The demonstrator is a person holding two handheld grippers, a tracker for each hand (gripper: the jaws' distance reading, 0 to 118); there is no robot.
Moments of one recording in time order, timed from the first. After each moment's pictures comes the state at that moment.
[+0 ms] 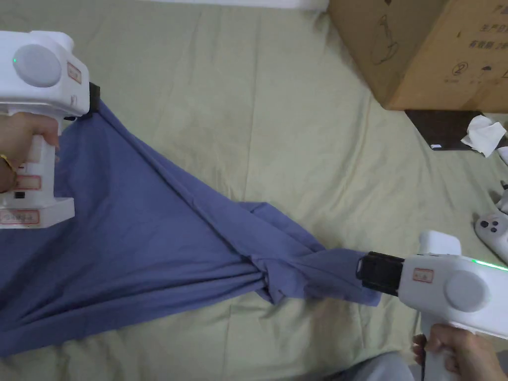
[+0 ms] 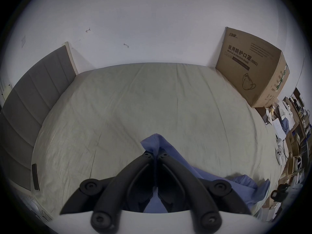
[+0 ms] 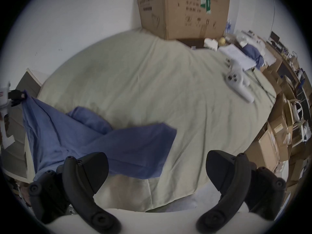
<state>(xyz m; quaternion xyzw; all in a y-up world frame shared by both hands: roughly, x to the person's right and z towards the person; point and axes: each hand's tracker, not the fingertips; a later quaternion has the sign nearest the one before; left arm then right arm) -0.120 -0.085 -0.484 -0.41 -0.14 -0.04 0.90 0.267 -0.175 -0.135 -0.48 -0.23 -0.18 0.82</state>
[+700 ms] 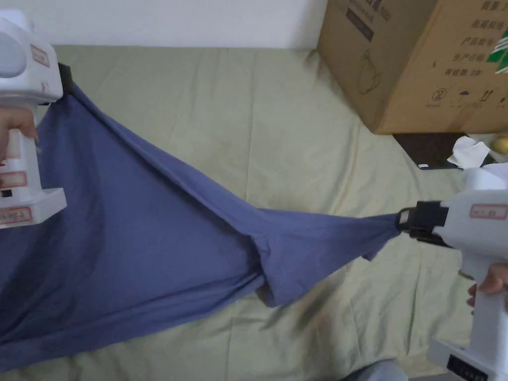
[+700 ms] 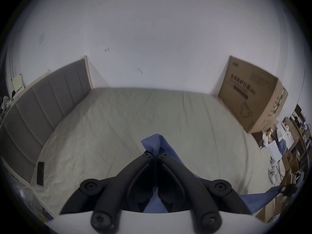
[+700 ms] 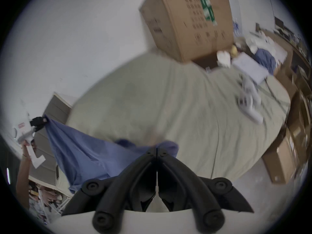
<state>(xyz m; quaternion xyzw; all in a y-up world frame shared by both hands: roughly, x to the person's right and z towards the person) -0.155 0.018 -0.435 -0.30 -0.10 0.02 0.95 0.296 -0.037 -0.125 -0.34 -0.14 -0.23 0.90</state>
